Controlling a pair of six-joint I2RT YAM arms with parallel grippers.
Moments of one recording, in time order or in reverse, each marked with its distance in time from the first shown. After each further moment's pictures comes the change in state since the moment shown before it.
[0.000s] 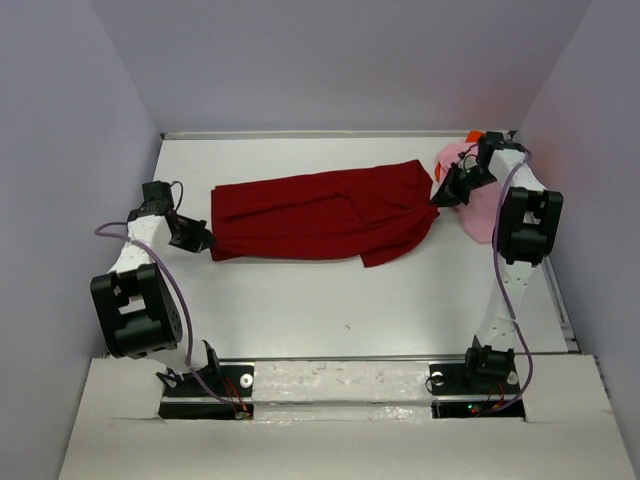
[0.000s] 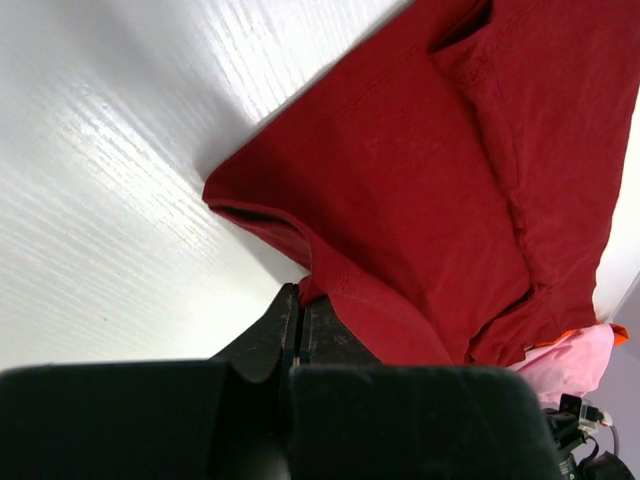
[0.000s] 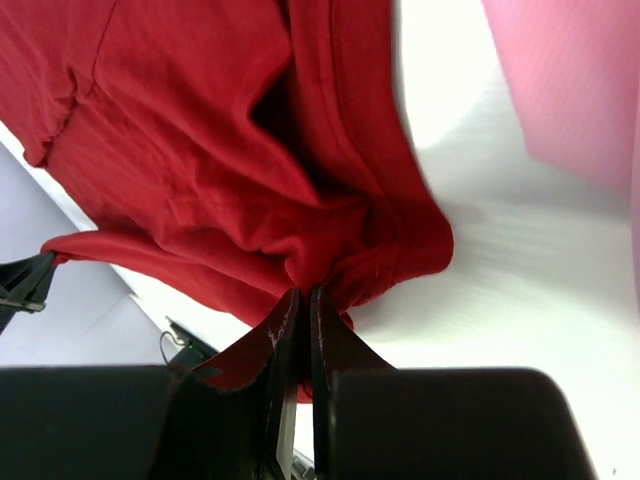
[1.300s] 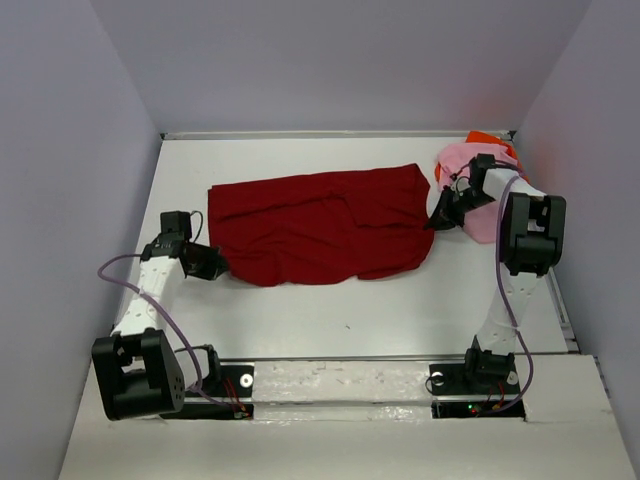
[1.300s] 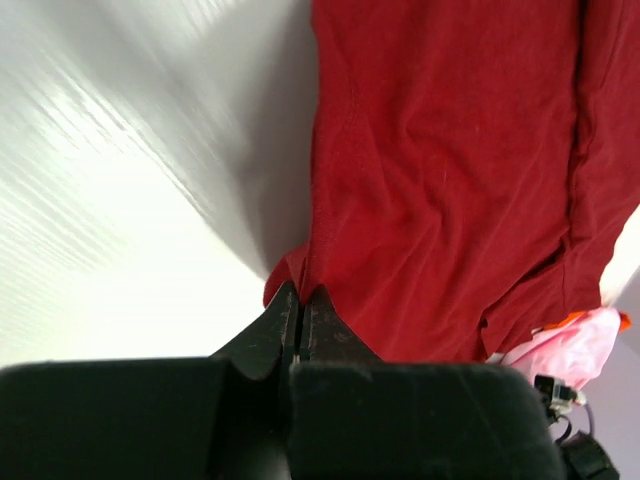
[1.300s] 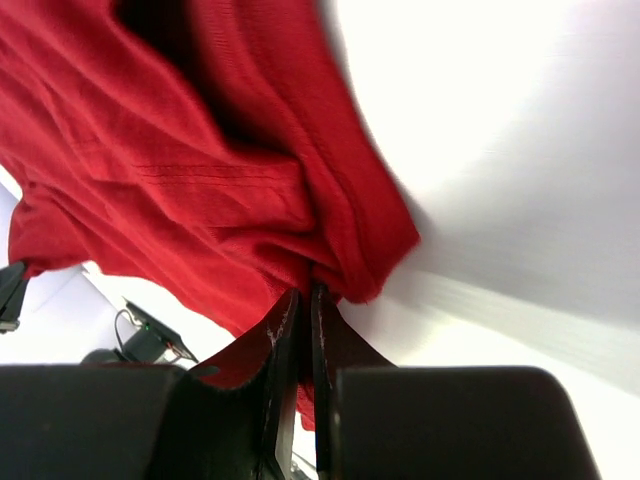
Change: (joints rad) left arm -0.158 -0.311 -0.265 -0.006 -0.078 -0.201; right arm 0.040 -0.133 -0.343 0.161 0.018 -0.041
